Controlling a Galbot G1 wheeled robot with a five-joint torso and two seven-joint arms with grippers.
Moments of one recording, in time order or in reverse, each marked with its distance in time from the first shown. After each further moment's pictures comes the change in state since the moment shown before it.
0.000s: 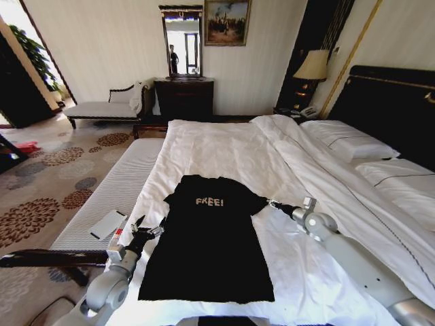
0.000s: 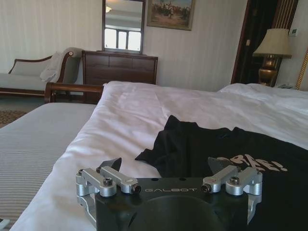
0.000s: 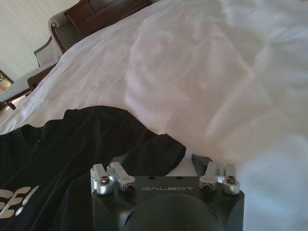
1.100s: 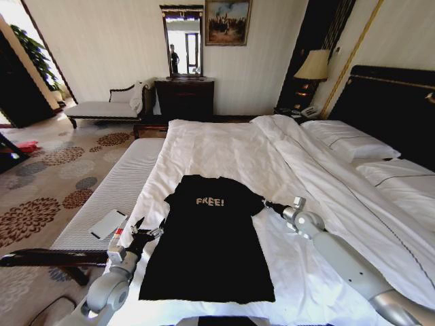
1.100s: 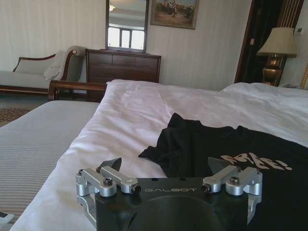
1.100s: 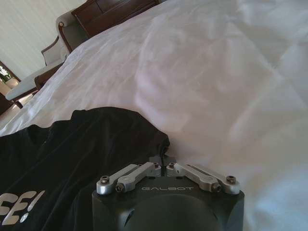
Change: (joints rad) left arm -0.001 -0.015 -0.005 0.013 0.001 0.000 0.002; right arm 0.087 0.019 -0.084 -0.046 -0.005 0.019 -0.006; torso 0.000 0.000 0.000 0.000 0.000
